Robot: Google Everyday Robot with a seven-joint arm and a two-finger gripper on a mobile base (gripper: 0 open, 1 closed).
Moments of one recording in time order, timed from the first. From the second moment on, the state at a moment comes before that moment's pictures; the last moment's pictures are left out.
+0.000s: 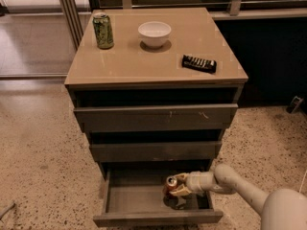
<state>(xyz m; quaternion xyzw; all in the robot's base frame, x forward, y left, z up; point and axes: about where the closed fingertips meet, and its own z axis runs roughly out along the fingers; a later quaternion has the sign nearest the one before) 0.575 -0.115 0.242 -0.54 0.69 0.30 0.37</state>
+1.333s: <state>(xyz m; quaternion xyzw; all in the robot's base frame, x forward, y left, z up) 0.554 -0.101 0.408 -0.57 0.67 0.30 0.36</state>
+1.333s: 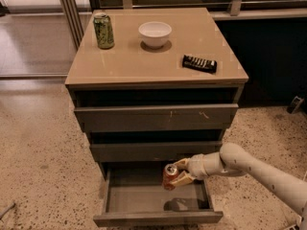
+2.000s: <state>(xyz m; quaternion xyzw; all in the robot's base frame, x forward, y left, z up) 0.537 -0.082 0.515 -0.58 0.64 0.32 0.38</state>
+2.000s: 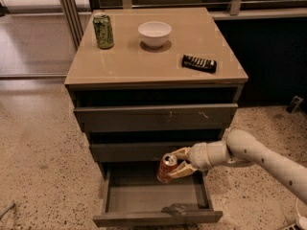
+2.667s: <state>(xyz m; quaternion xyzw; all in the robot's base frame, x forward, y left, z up) 0.528 -0.064 0.662 -0.60 0.63 0.28 0.40</state>
